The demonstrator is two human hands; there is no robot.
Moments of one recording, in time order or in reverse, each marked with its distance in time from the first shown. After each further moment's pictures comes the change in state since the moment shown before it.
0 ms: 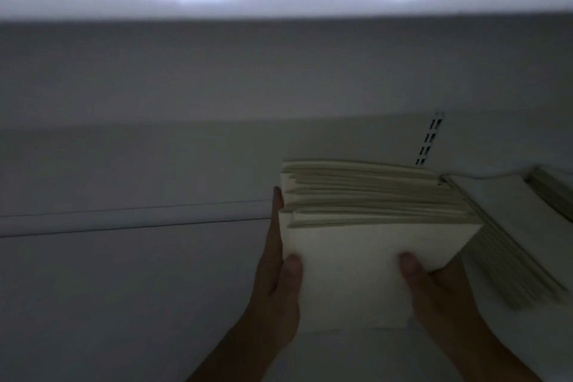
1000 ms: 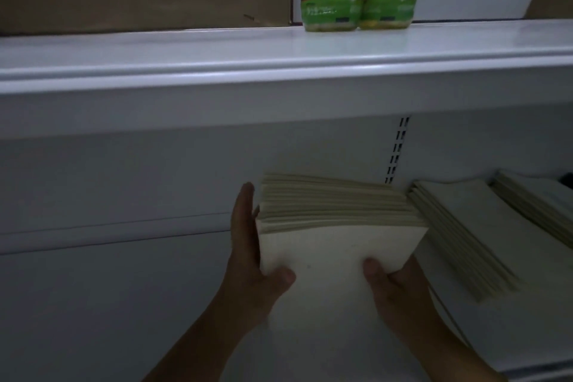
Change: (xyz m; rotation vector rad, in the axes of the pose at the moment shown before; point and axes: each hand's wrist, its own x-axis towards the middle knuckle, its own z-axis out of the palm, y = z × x) left_hand 0.016 0.012 -0.007 -0.102 -0.226 0.471; right_hand -0.013 0.017 -0.003 -0.046 0.010 -0.135
